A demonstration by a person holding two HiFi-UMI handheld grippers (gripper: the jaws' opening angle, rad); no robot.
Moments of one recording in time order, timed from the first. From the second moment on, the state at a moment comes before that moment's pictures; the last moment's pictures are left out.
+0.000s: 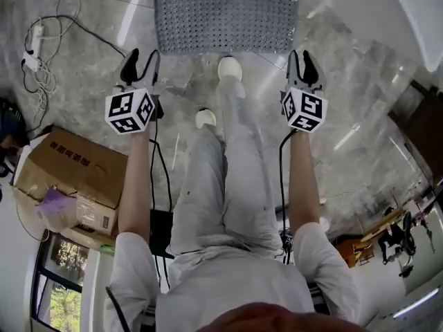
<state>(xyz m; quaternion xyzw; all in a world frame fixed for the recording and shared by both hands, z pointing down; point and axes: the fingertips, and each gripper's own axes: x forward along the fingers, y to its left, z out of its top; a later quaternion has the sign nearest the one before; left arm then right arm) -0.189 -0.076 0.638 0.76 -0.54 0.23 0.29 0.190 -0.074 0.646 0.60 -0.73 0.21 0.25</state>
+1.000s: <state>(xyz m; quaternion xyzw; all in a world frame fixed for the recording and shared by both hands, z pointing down) -0.120 0.094 -0.047 0.86 -0.51 0.01 0.06 0.028 0.106 -0.074 0.54 -0.83 -0.08 0.05</state>
